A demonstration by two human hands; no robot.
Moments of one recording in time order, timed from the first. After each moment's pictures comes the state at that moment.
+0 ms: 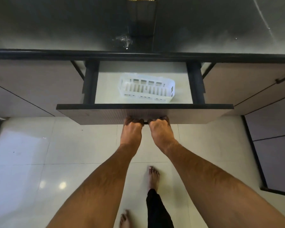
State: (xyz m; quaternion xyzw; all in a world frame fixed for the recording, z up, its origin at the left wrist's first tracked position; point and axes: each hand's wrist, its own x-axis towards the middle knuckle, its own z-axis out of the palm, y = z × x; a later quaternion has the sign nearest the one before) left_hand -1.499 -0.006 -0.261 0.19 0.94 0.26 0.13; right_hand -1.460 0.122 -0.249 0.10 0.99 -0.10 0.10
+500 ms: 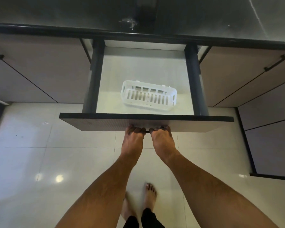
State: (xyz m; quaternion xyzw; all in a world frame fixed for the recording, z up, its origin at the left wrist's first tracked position) left_hand -1.352 -0.062 -0.263 0.18 0.92 0.32 0.13; right_hand -1.325 0.066 -0.255 0.08 0.98 -0.02 0.18
